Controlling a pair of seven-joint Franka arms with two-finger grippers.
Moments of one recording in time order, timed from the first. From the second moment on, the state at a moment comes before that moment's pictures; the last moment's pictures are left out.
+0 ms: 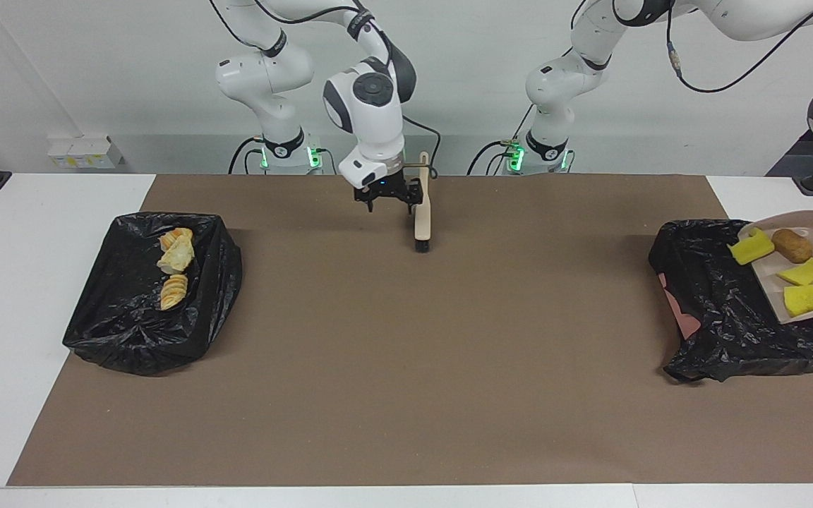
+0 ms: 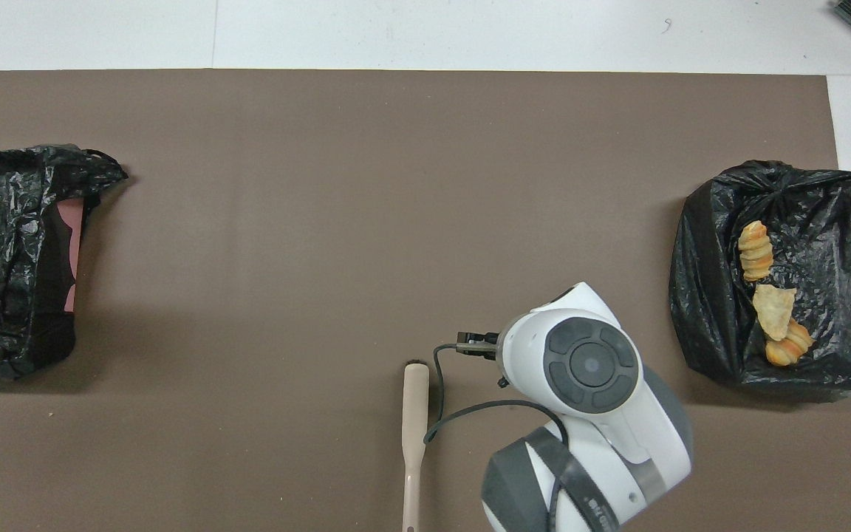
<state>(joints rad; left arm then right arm) 0.37 0.25 -0.04 -1.57 0.95 2.02 1.63 0.25 -0.06 0.27 -2.16 -0.04 2.14 0.70</state>
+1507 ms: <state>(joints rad) 0.11 0.18 -0.06 -1.55 0.95 1.73 1.48 0.07 -0.06 0.05 -1.69 -0.09 1.65 0.31</state>
